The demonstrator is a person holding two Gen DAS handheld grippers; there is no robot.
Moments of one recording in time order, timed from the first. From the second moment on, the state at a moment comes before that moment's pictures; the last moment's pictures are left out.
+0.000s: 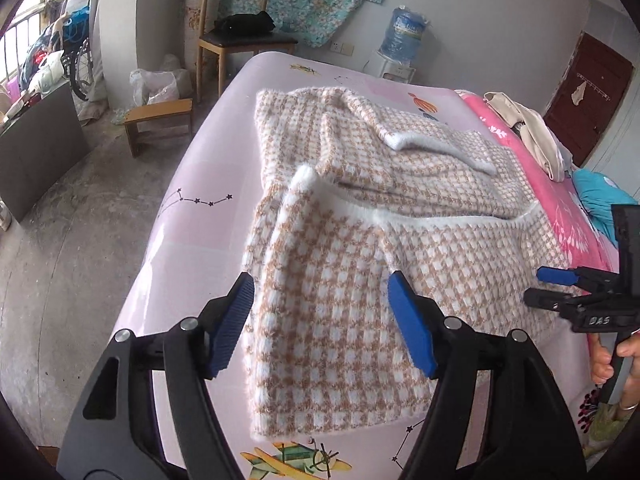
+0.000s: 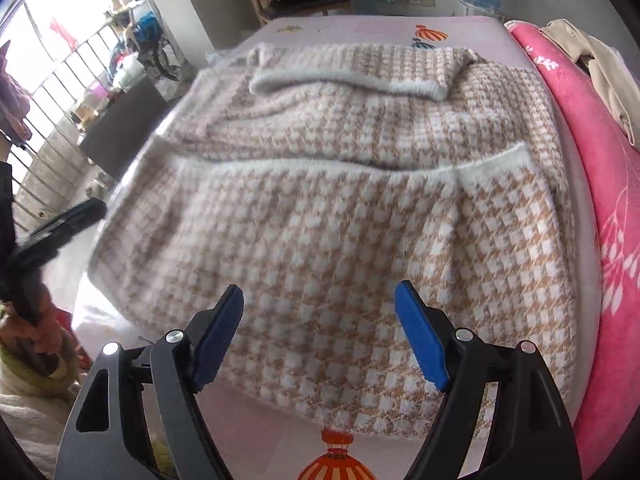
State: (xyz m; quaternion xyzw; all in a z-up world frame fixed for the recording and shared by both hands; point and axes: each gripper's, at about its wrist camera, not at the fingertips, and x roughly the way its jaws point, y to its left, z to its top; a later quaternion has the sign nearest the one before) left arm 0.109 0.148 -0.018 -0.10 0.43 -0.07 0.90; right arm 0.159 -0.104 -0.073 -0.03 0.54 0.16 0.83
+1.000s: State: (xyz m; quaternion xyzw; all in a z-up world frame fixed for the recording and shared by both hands) left arm 0.192 0.162 -0.057 -0.17 0.48 -0.10 0.86; right arm 0.163 -0.106 -0.082 -0.01 0.53 0.16 0.83
